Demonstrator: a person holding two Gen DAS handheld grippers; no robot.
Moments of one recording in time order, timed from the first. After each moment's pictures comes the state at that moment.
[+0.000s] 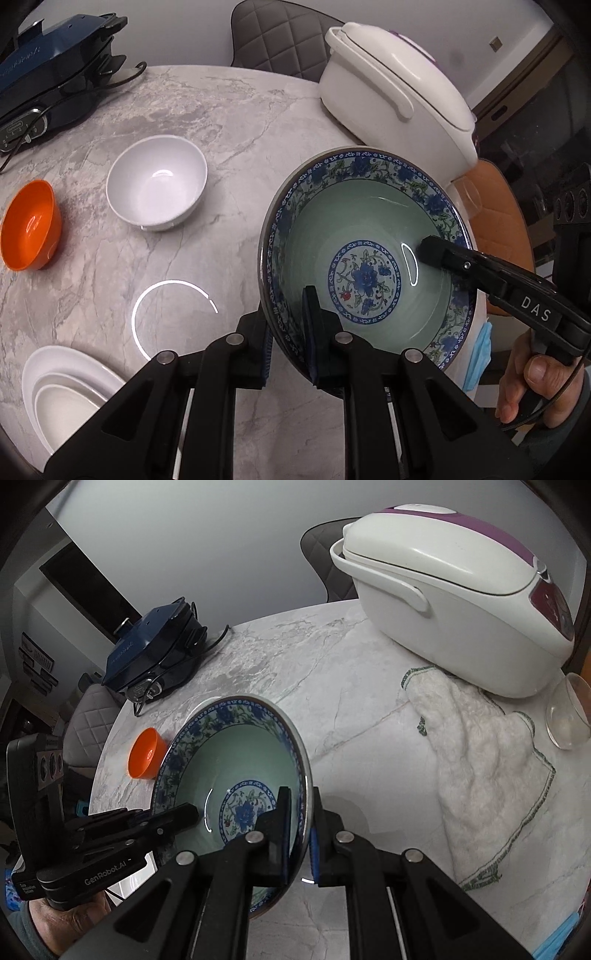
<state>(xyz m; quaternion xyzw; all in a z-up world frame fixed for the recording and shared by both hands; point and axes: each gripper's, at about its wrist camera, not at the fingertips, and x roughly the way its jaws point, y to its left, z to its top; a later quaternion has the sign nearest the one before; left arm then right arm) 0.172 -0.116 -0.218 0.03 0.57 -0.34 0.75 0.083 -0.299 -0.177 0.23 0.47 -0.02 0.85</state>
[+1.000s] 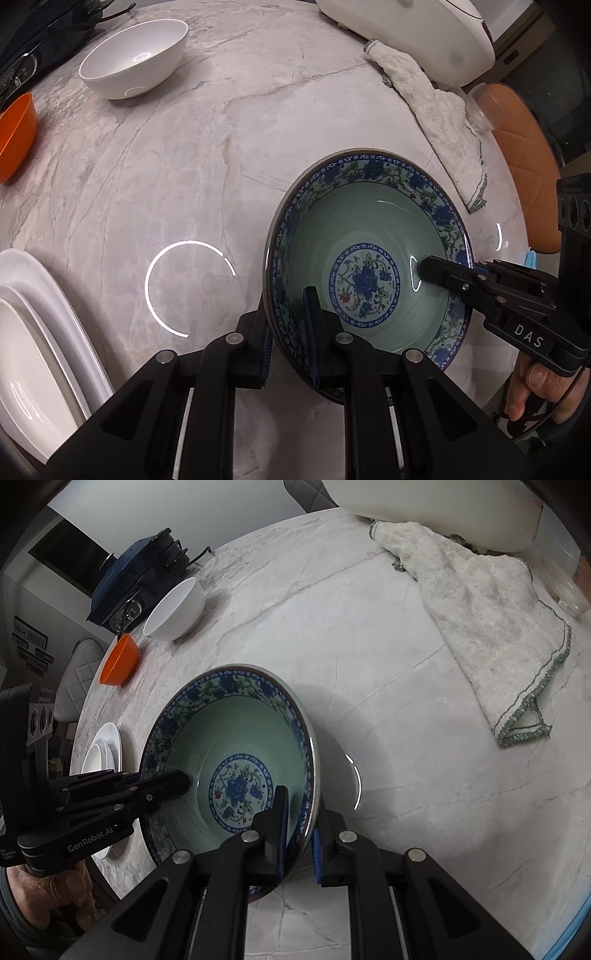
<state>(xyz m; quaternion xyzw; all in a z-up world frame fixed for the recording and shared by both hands) 0.091 -0.111 -0.317 0.11 0.61 -0.32 0.71 -0.001 -0.271 -0.295 0.24 0.53 0.00 0.81</state>
